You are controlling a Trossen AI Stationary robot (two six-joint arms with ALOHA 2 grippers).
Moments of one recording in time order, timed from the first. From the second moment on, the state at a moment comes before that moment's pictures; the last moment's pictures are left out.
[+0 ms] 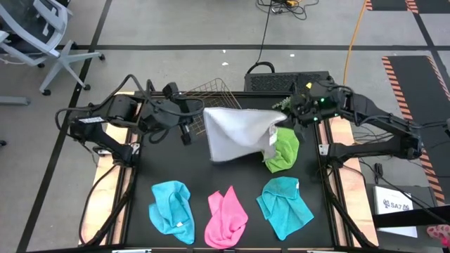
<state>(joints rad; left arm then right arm) -0.13 1.50 1.98 -1.16 -0.63 -0.06 -0.35 0.98 1.22 -0.80 -0.33 0.21</state>
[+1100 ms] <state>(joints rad) 0.02 1.50 1.98 -1.33 -0.63 -0.10 -0.46 1.06 1.36 -1.05 -0.37 0.16</state>
